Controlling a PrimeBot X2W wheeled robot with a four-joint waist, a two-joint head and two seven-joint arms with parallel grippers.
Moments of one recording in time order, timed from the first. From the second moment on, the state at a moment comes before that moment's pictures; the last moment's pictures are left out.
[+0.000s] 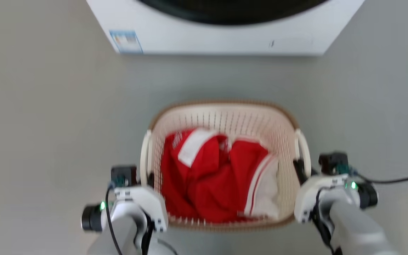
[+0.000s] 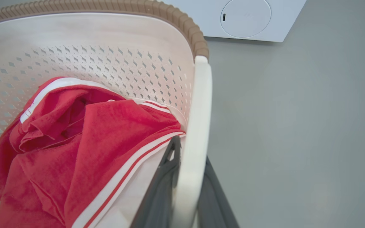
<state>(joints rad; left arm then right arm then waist) -0.57 0.02 -0.46 1.08 -0.54 0.08 -0.25 -0.66 -0.05 0.20 1.23 0.19 0.13 -0.25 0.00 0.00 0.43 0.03</state>
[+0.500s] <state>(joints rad) -0.40 0.01 -0.58 1.20 -0.66 0.07 -0.24 -0.47 -0.04 0.40 1.25 0.38 0.13 -0.19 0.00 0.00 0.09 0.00</state>
